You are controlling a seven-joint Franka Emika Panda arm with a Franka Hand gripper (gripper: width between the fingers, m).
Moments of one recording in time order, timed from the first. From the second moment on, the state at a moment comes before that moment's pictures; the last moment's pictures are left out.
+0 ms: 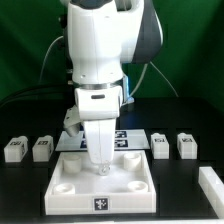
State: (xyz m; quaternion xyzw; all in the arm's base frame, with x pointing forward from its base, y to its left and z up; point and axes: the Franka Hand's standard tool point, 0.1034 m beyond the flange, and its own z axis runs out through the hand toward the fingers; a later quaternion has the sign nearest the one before) arm 0.434 -0.011 0.006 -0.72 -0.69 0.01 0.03
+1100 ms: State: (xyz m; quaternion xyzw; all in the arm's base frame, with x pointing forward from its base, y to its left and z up) arm 0.437 -0.014 0.008 -0.72 -0.69 0.00 0.03
